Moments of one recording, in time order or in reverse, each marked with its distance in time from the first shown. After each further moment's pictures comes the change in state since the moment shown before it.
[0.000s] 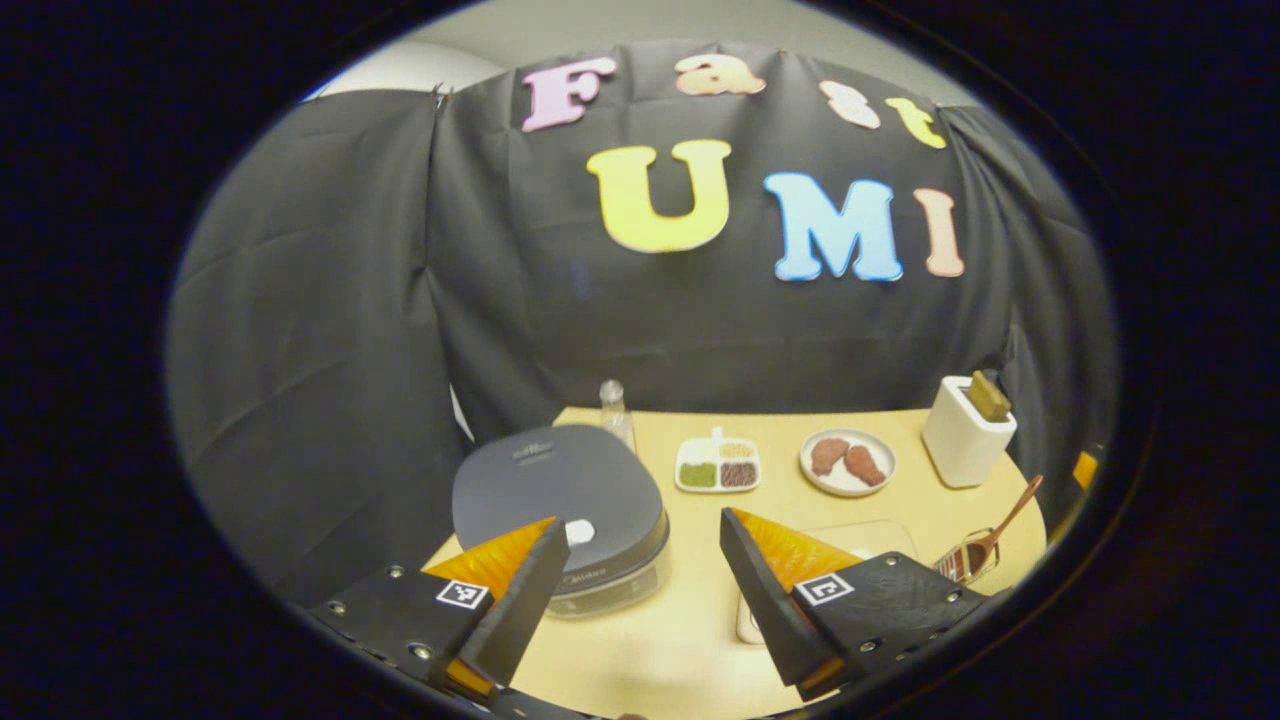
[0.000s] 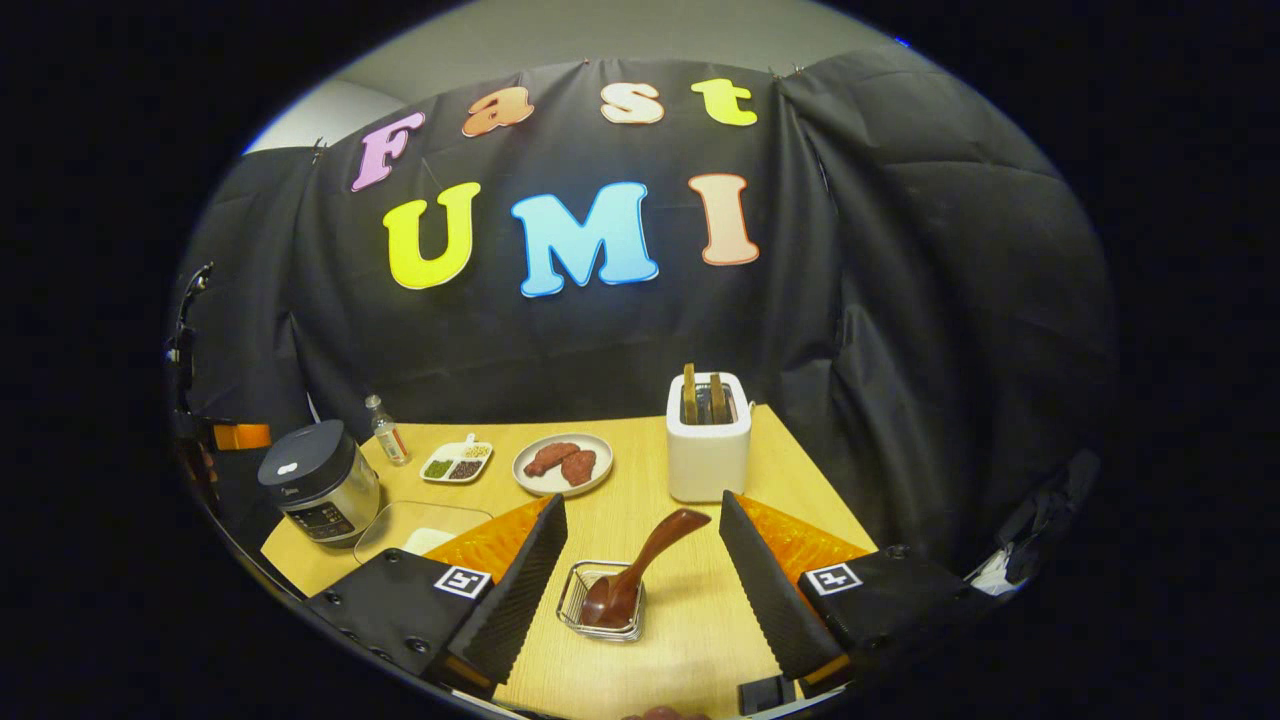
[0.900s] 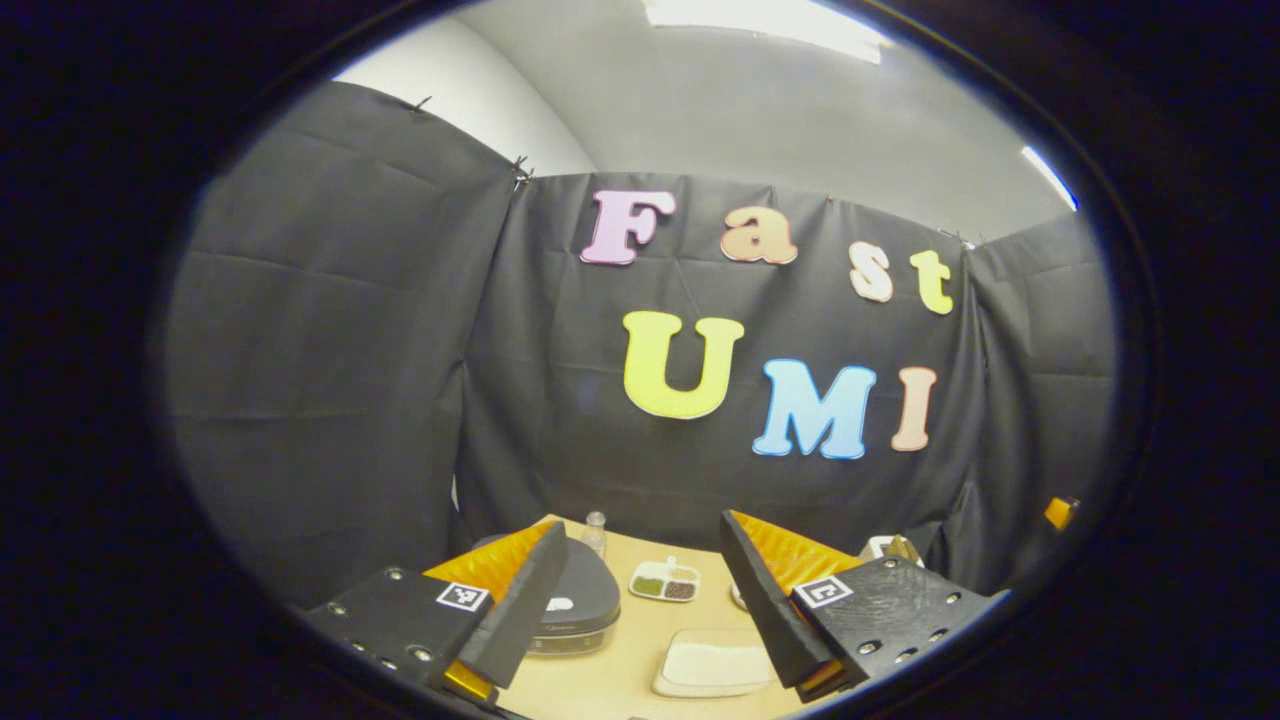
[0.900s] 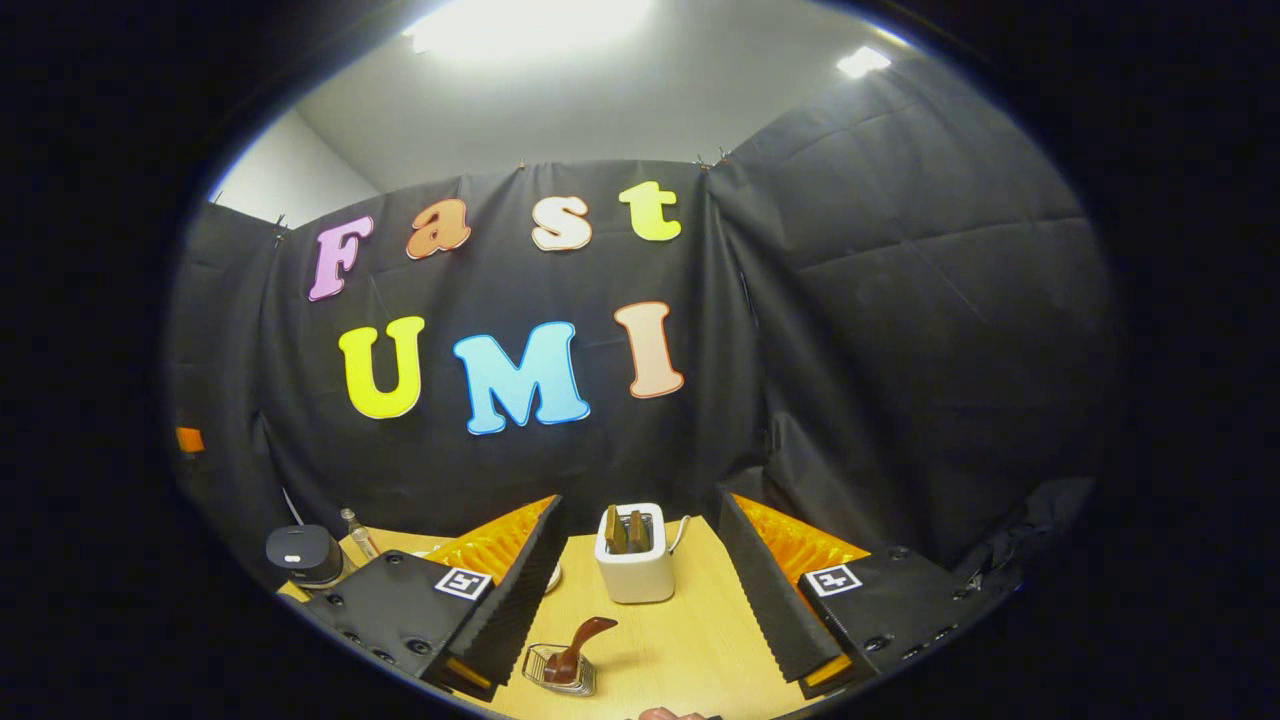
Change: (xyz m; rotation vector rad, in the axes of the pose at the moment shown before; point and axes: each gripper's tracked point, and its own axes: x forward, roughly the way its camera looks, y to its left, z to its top) left arm -0.130 0.041 0.092 -0.243 -0.288 -0.011; right arm -0.080 -0.075 0.122 0.104 -0.273 -0.151
